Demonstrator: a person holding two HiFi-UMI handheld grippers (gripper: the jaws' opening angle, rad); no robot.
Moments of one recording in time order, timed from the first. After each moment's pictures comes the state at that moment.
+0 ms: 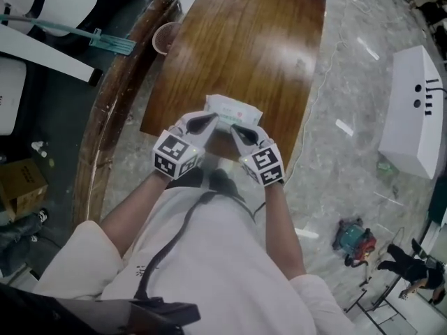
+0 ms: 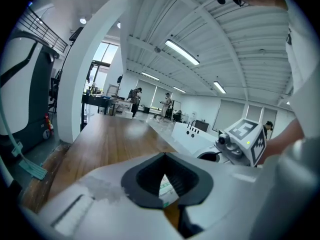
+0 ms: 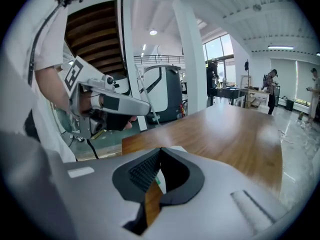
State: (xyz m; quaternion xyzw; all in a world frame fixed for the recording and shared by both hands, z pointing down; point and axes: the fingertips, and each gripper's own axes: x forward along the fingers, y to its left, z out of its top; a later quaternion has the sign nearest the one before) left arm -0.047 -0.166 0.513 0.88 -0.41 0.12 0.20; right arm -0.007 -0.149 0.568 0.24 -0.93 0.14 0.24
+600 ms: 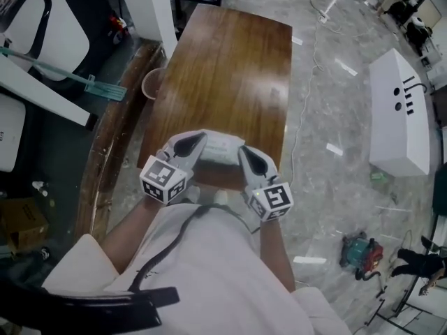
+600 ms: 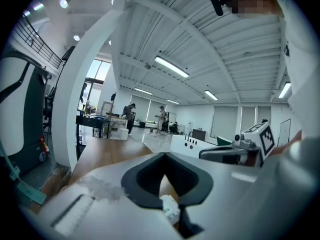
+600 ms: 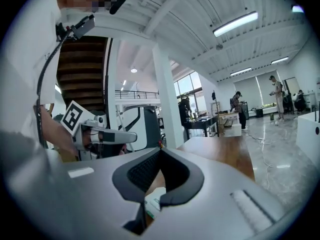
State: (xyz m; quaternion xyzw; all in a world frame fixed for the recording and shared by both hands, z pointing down) left arm -0.036 -0.172 0.416 0.90 -0.41 0.07 0.12; right arm 0.060 -0.153 0.427 0.40 -0.91 0.11 0.03
